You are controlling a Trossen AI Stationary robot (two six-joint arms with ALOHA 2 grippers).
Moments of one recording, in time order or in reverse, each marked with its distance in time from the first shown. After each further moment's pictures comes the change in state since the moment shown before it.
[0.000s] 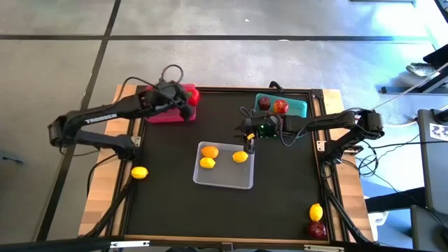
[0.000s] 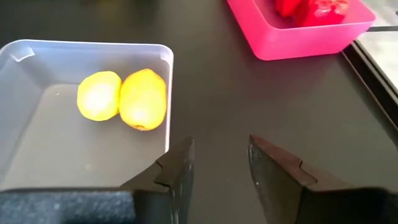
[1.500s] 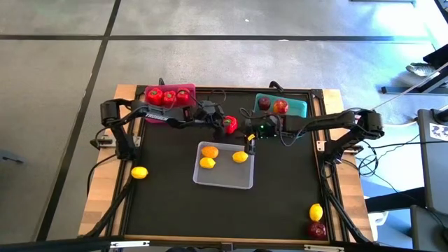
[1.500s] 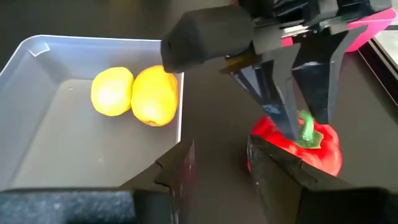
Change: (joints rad) left arm -0.093 0.656 0.013 0.641 0.357 -0.032; right arm 0.003 0.000 0.001 -0.013 -0.043 -0.006
